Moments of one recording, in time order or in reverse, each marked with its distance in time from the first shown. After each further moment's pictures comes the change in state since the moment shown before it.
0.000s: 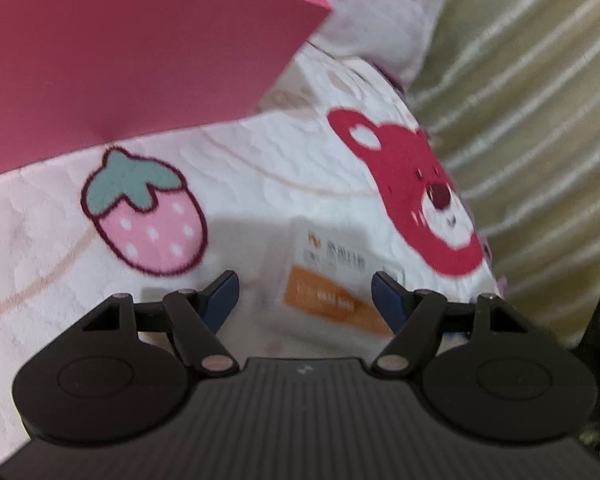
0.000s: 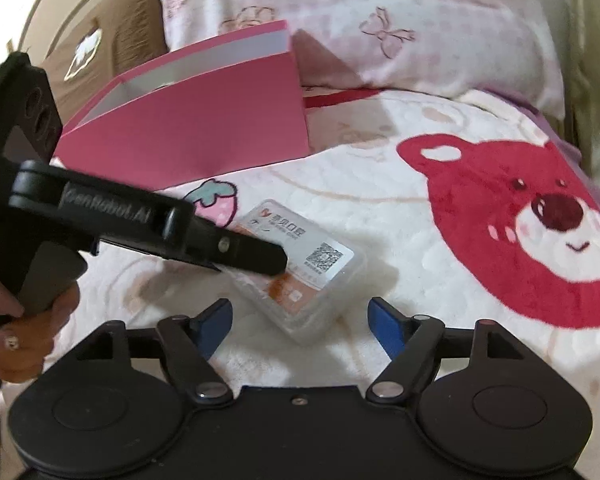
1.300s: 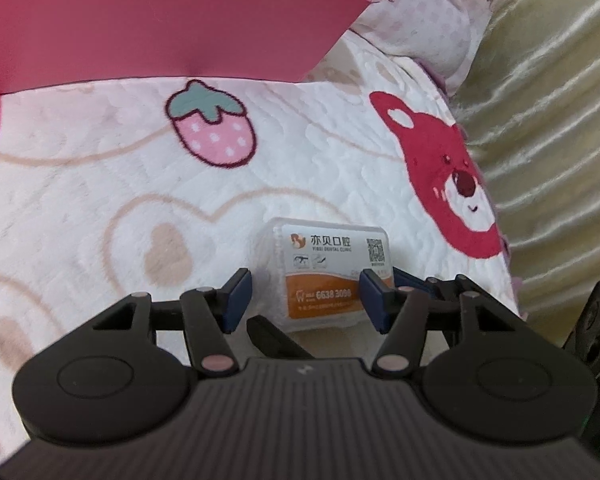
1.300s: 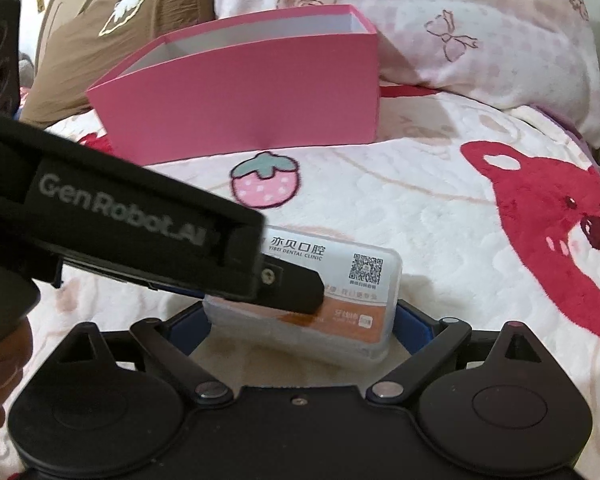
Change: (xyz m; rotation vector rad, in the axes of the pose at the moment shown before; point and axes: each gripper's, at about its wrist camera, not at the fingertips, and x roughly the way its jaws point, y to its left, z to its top) left arm -0.046 -0.023 -0.058 -0.138 -0.004 0.162; right arm 0.007 0.056 -0.013 -0.140 0.034 -0.001
